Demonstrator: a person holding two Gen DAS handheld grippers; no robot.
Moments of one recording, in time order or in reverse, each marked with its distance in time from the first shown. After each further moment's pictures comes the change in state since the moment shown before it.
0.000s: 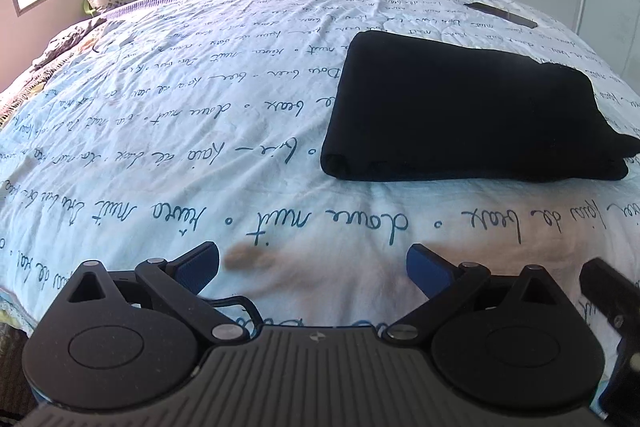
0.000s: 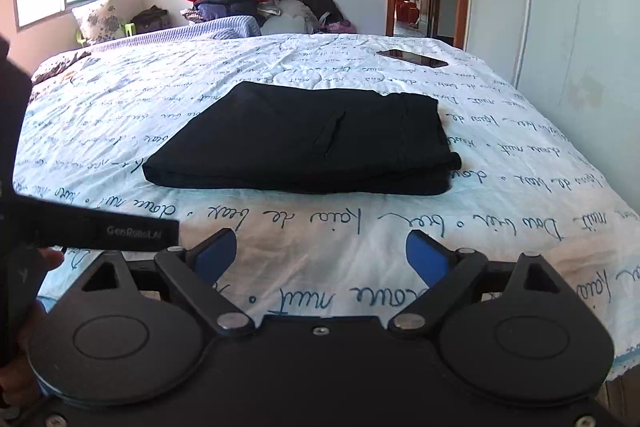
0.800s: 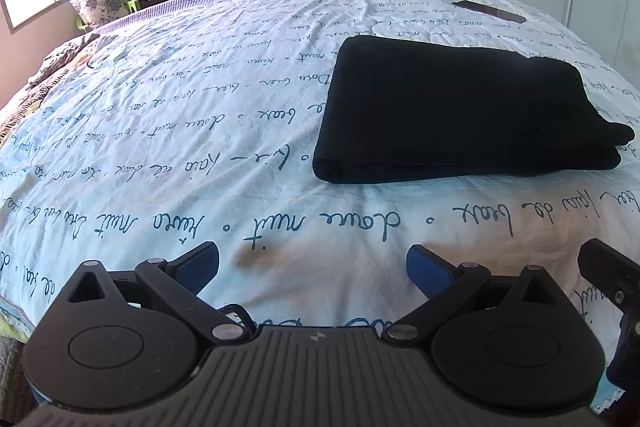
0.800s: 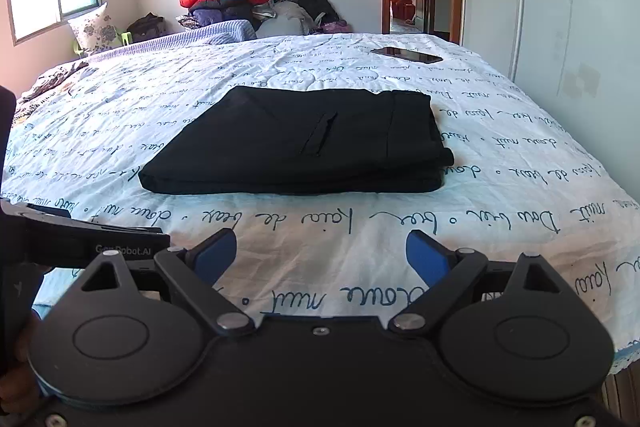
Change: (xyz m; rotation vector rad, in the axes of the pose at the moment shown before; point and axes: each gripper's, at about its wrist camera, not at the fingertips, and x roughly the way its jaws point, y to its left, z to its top) left arm -0.003 -0.004 0.001 0.038 -0.015 -0.005; right arm 0.003 -0.003 0.001 0.010 0.004 0.001
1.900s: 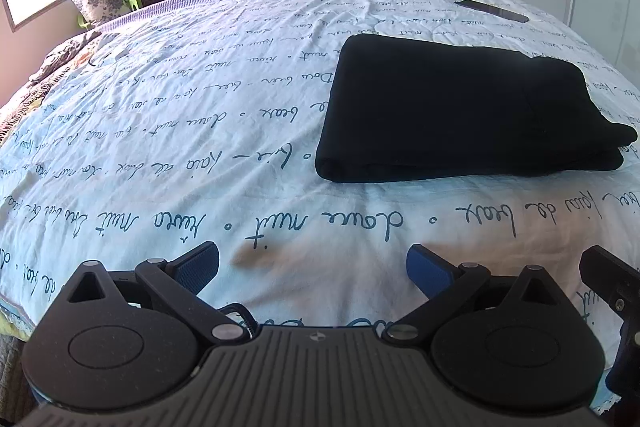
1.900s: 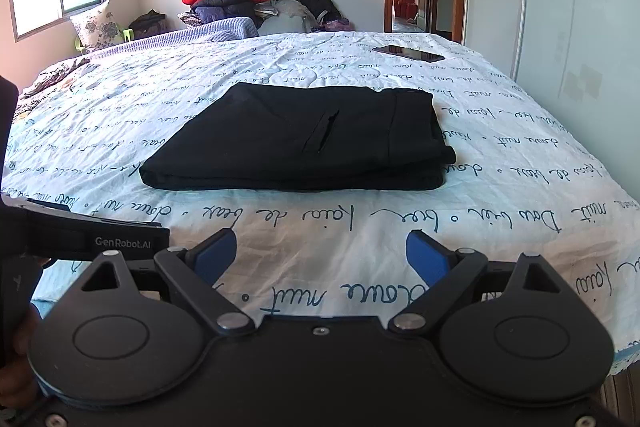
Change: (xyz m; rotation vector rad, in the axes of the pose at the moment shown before) left arm 0.001 0.001 0.000 -0.002 0.005 0.002; right arm 0.000 -0.001 -0.002 -0.006 0.006 0.003
